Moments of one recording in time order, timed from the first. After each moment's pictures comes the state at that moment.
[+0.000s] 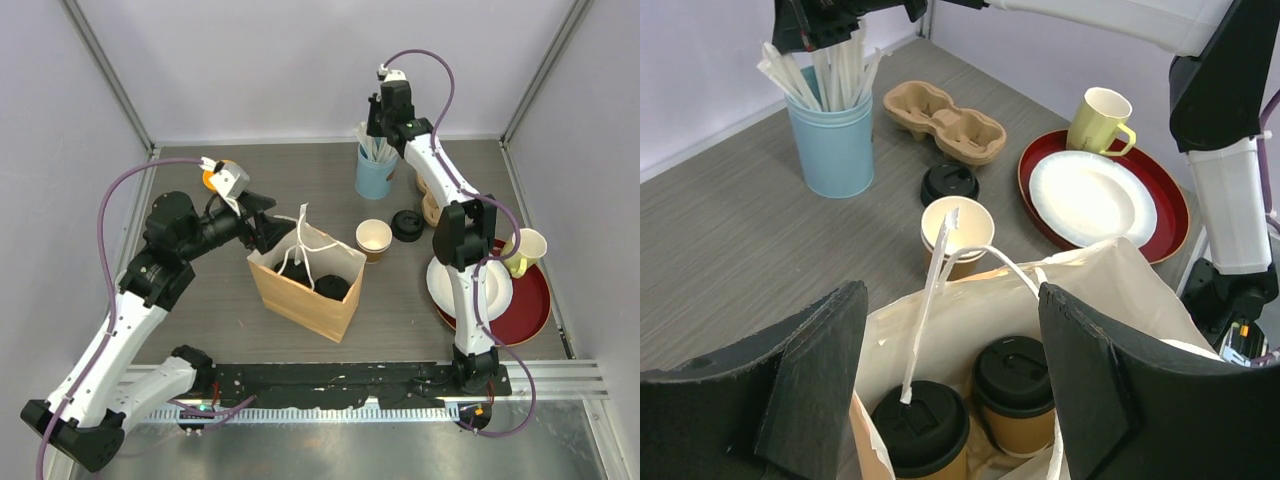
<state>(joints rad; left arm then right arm) -0.46 0.89 1.05 -0.24 0.49 -0.12 0.31 2.30 2.27 -0.41 0.10 0.22</state>
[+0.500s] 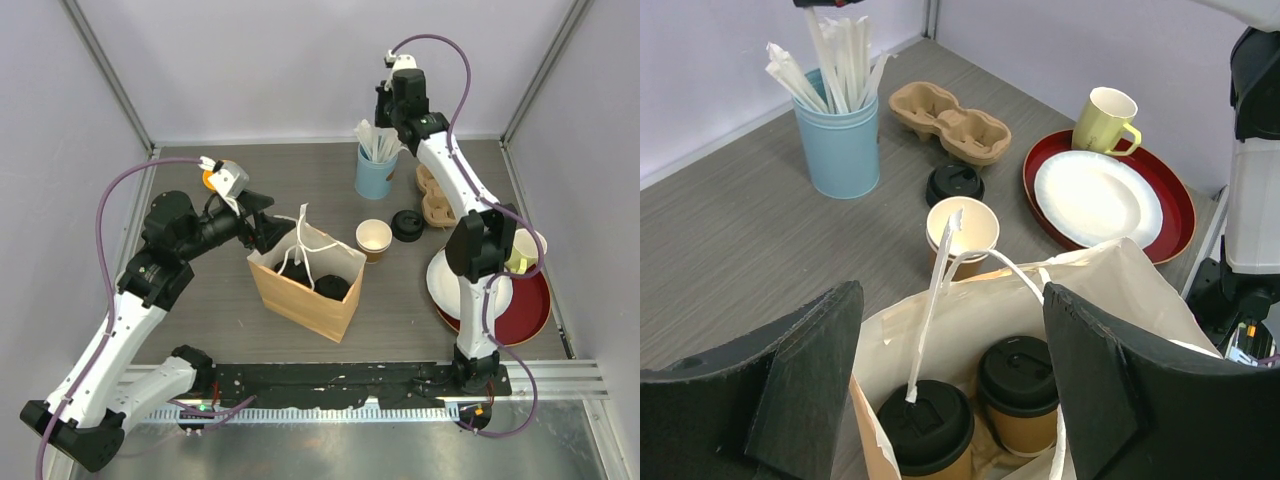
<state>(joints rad) -0.46 0.89 1.06 -0.26 0.47 -0.10 0.31 2.14 2.17 -0.40 0.10 0.13</state>
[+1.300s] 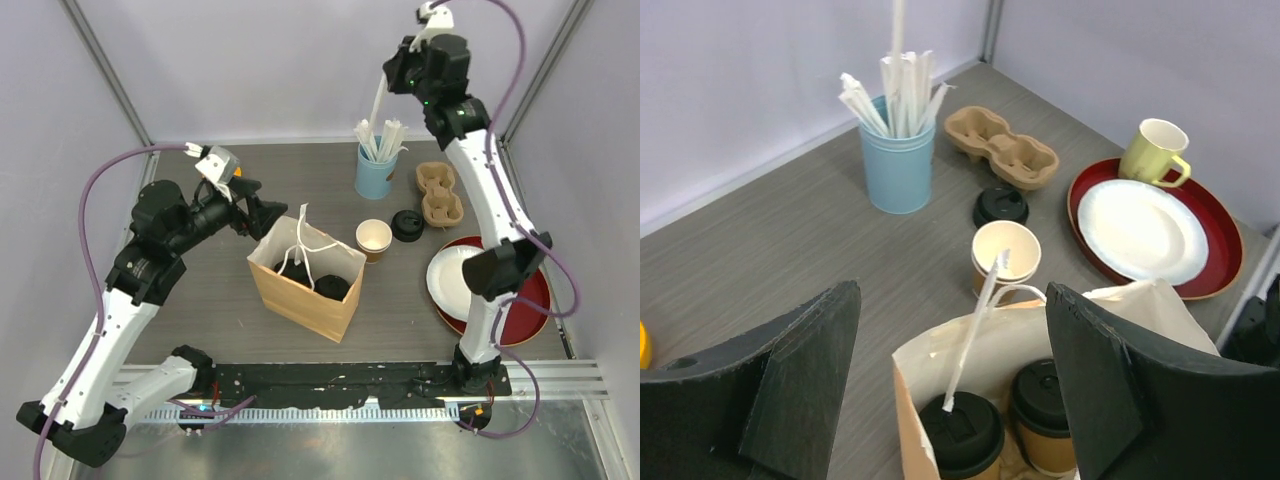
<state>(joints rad) -0.46 0.91 1.19 -0.34 0.38 -0.08 0.31 1.97 2.27 -0.40 0.02 0.16</state>
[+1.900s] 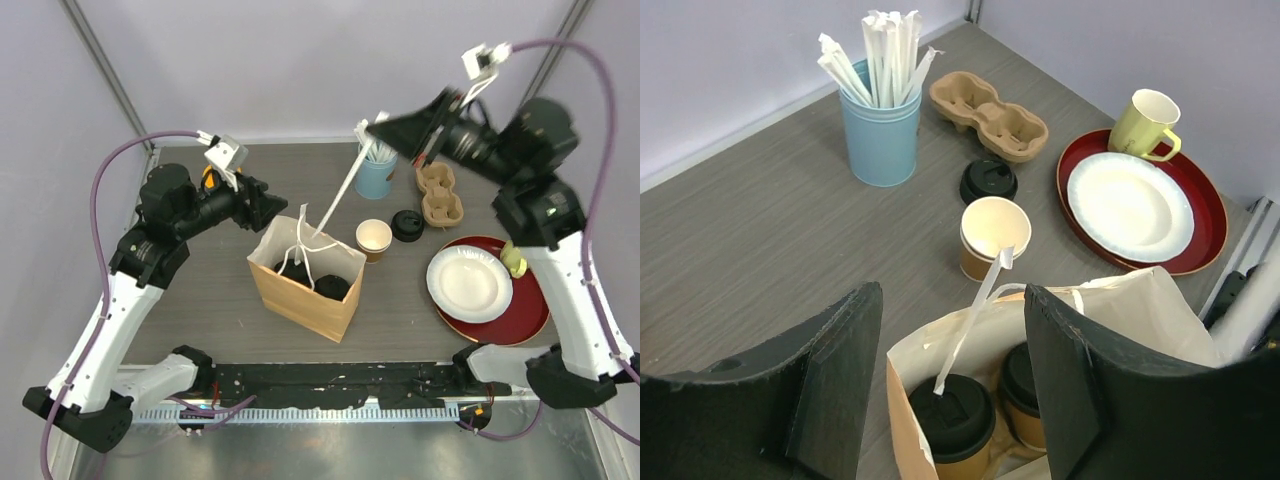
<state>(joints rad) -0.43 1.00 1.29 -0.45 0.41 -0.07 0.41 1.29 1.93 -0.38 -0.58 0.63</state>
